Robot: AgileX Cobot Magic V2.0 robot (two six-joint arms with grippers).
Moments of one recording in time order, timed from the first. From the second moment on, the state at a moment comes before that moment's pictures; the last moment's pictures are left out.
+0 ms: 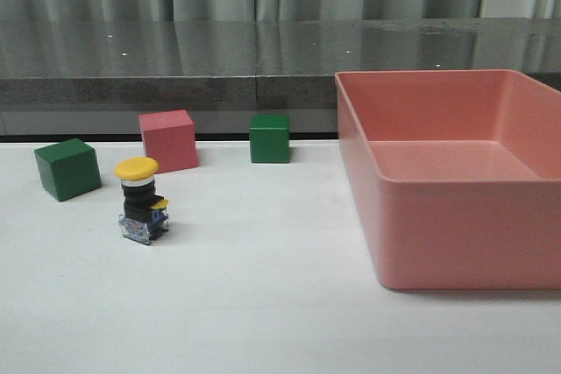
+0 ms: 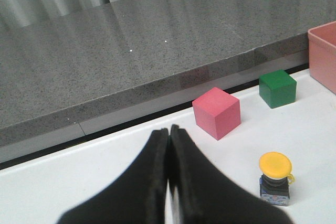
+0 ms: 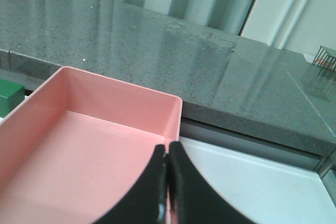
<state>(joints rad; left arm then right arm) -0.18 0.64 -0.52 -0.16 0.18 0.32 0.05 0.44 -0.40 -0.09 0.14 -0.16</state>
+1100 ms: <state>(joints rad) -0.07 0.03 0.00 0.02 0.02 0.05 0.05 0.44 -0.40 -0.09 0.14 -0.16</state>
